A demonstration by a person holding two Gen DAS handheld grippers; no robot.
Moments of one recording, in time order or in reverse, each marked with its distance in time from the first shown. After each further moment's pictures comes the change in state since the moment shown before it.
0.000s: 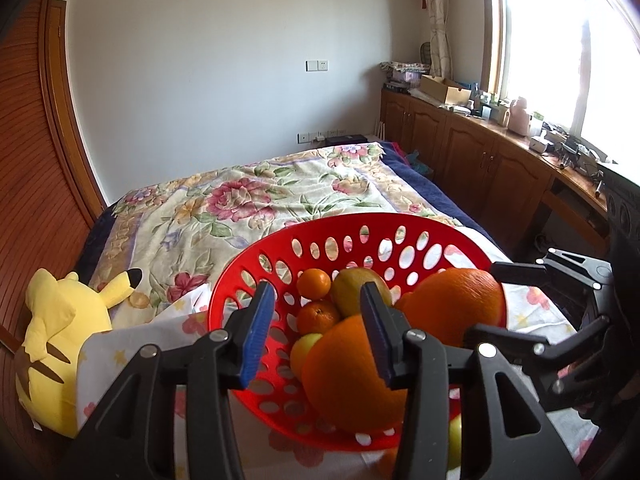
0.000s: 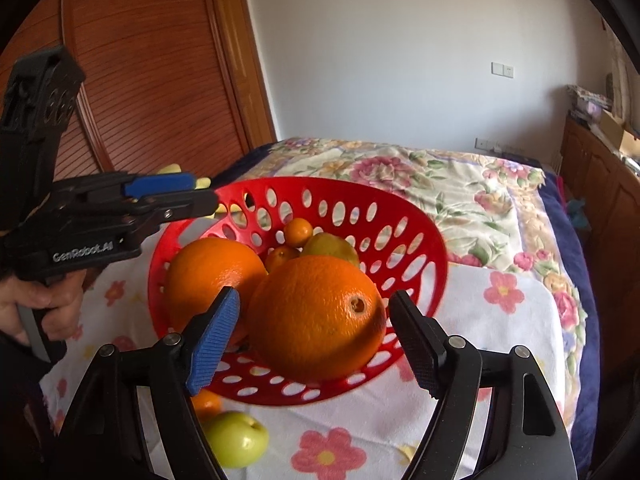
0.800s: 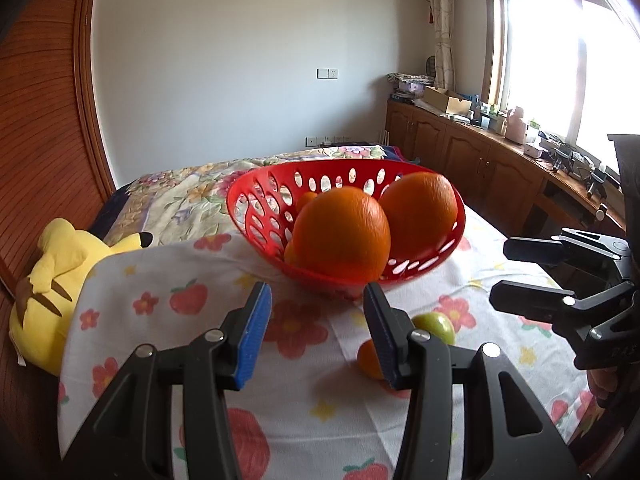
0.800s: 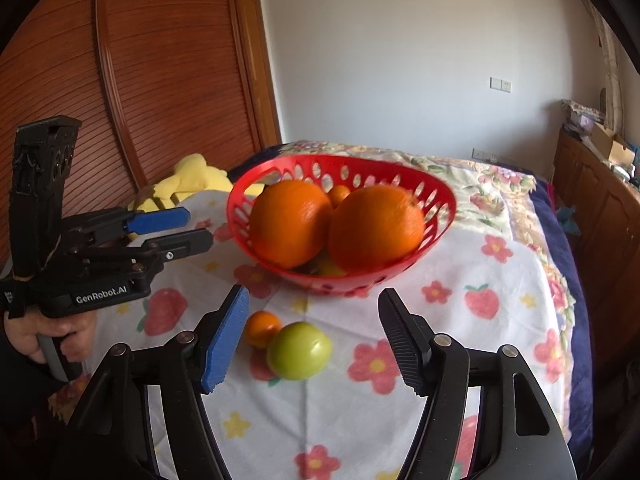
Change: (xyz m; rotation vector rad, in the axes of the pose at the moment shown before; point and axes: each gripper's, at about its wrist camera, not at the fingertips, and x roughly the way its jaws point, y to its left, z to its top) left arm -0.059 -0.015 -0.103 -0.057 -0.049 0.018; right arm -0.054 0.060 -0.059 -0.036 -0.020 -0.012
